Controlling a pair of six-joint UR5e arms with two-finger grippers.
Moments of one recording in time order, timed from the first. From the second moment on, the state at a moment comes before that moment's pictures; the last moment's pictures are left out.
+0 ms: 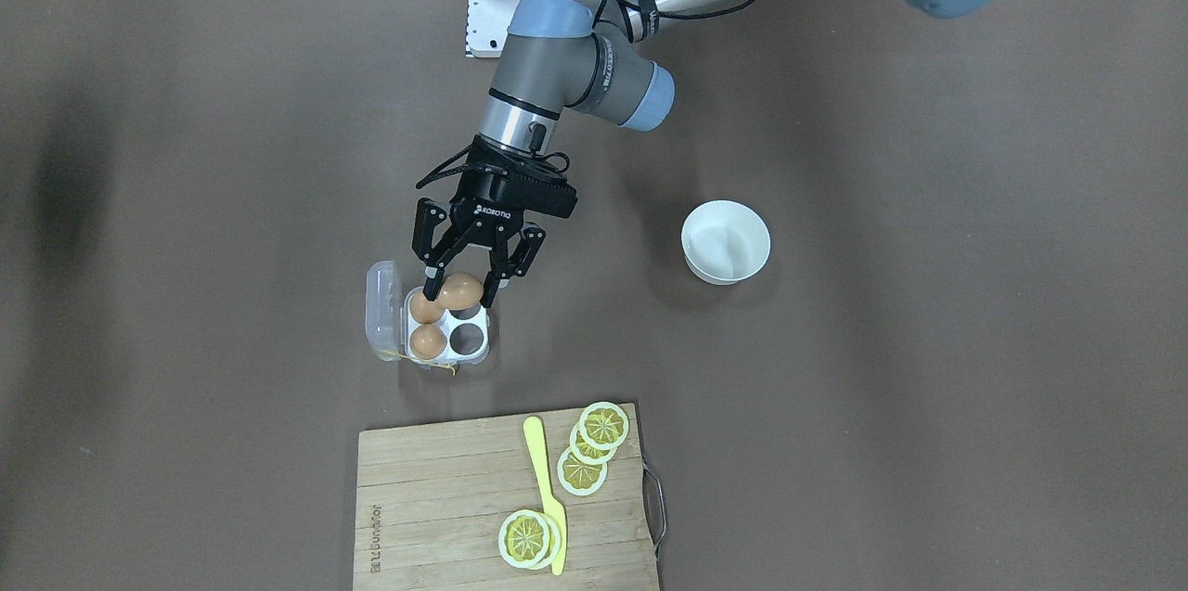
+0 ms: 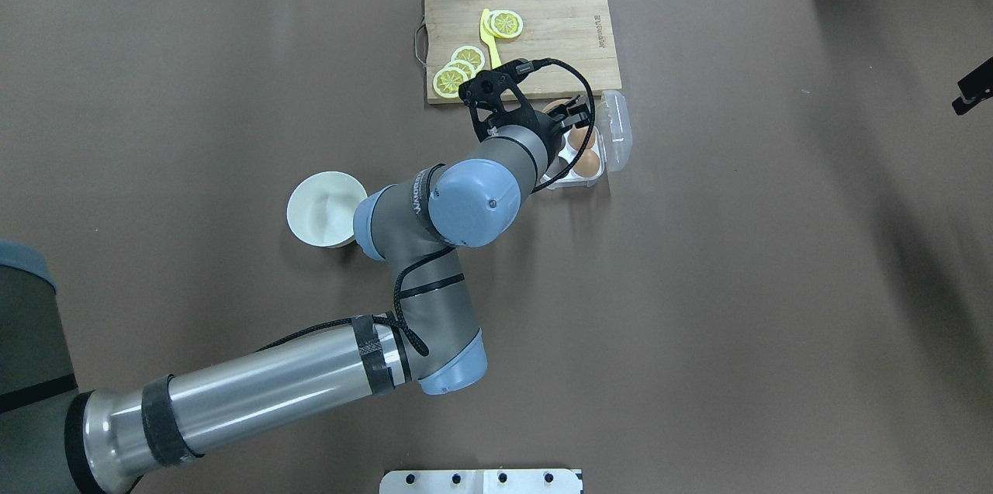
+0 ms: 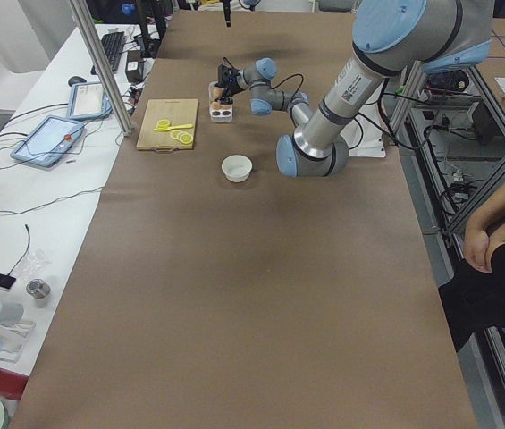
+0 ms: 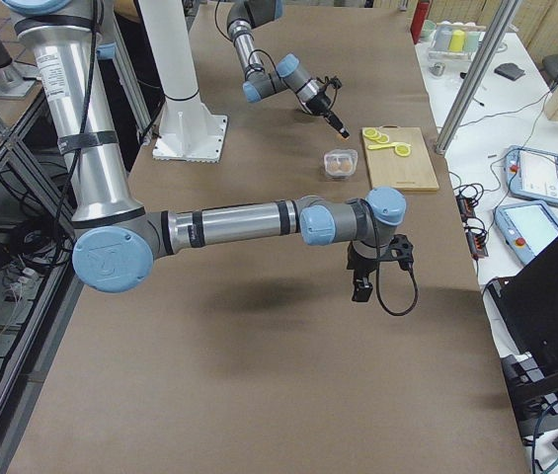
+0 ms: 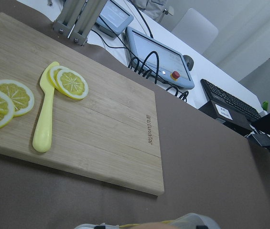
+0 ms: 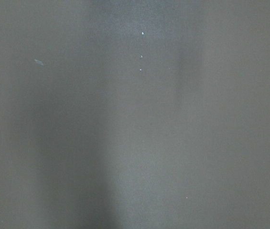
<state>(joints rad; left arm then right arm) -0.43 -2.54 -1.18 -2.40 -1.18 -1.53 1.37 -1.36 1.50 -1.58 2.29 0.15</state>
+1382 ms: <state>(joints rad) -0.42 -2.53 -1.18 -2.41 -1.19 -1.53 1.37 -1.36 1.50 -1.57 2.28 0.15</state>
